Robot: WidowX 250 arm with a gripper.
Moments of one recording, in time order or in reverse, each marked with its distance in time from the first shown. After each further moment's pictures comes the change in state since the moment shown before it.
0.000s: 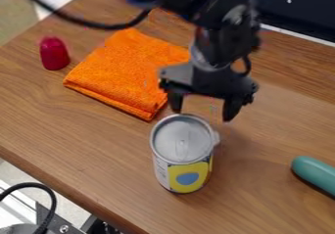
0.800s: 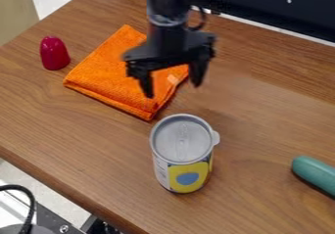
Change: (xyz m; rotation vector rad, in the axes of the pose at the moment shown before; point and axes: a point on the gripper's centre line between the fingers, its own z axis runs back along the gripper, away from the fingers) arm 0.023 0.053 0.002 -0.018 0.126 0.450
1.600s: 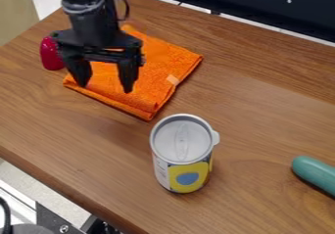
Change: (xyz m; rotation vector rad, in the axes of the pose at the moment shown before) arm 0.024 0.080 0.013 -0.012 0.074 -0.504
